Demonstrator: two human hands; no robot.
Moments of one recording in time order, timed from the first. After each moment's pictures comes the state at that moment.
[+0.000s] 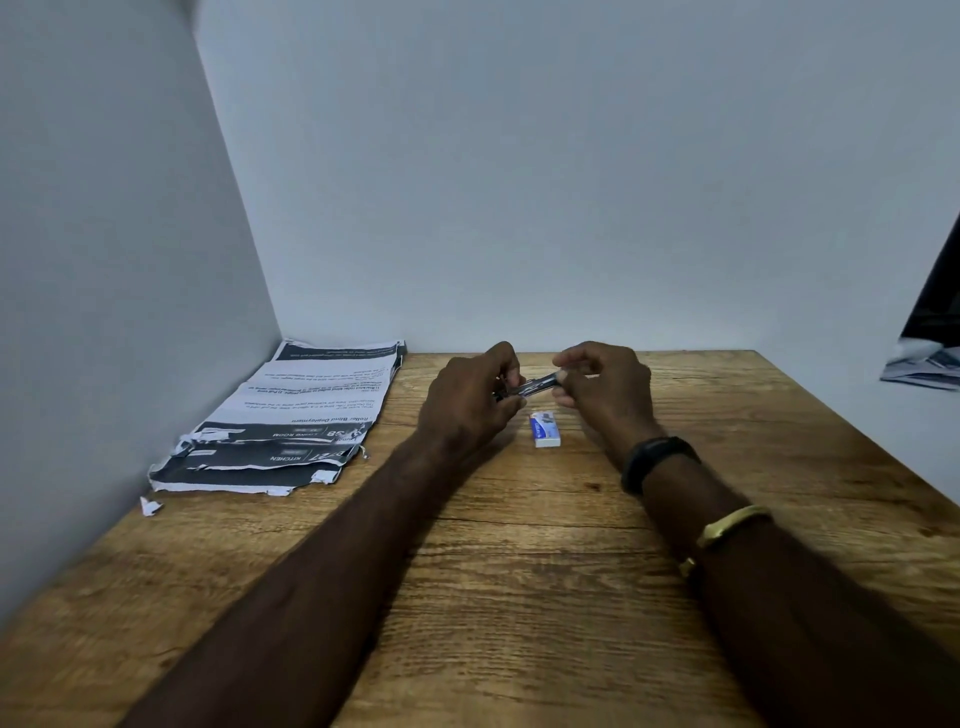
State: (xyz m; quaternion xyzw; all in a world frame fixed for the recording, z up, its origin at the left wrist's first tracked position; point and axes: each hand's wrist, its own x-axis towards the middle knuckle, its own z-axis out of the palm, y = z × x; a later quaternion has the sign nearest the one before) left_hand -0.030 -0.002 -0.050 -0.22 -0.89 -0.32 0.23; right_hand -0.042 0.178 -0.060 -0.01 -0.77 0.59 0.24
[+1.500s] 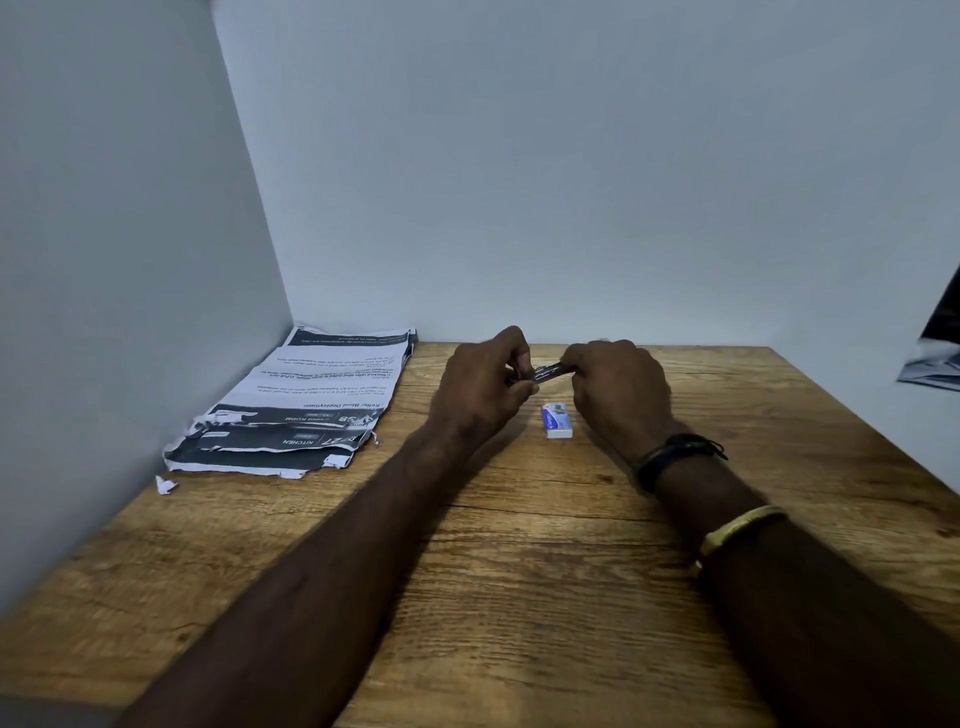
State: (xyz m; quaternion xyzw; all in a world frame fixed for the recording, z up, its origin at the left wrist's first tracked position) left_hand -0.028 -0.002 -0.051 -0.23 -0.86 -0.38 0.26; right_hand -0.022 0.173 -0.043 0.09 -0.94 0.08 0.33
